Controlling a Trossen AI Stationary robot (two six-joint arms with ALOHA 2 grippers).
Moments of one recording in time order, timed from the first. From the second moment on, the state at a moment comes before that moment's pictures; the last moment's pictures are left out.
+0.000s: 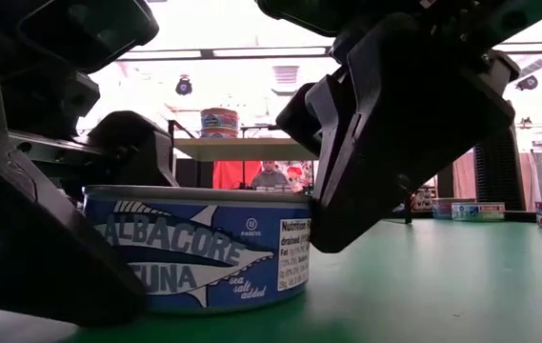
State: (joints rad) left arm -0.69 2.07 0.99 0.35 -0.56 -0.41; right arm 0.47 2.09 1.37 -0.20 0.02 0.16
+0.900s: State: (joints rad) left arm -0.69 2.08 0.83 0.67 -0.72 -0.45; right arm 0.46 2.07 1.37 -0.31 0.09 0.14
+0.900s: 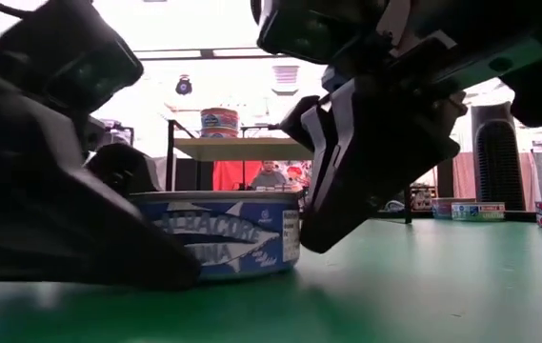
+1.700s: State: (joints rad) left arm -0.62 1.77 0.82 0.31 -0.66 -0.28; right arm 0.47 1.90 1.34 -0.45 0.25 0.05
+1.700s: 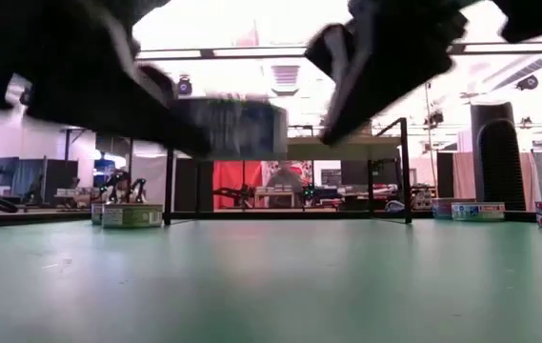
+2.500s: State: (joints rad) left arm -0.01 1.32 0.82 -0.01 -0.30 0.15; right arm 0.25 1.57 1.15 -0.09 0.34 -0.30
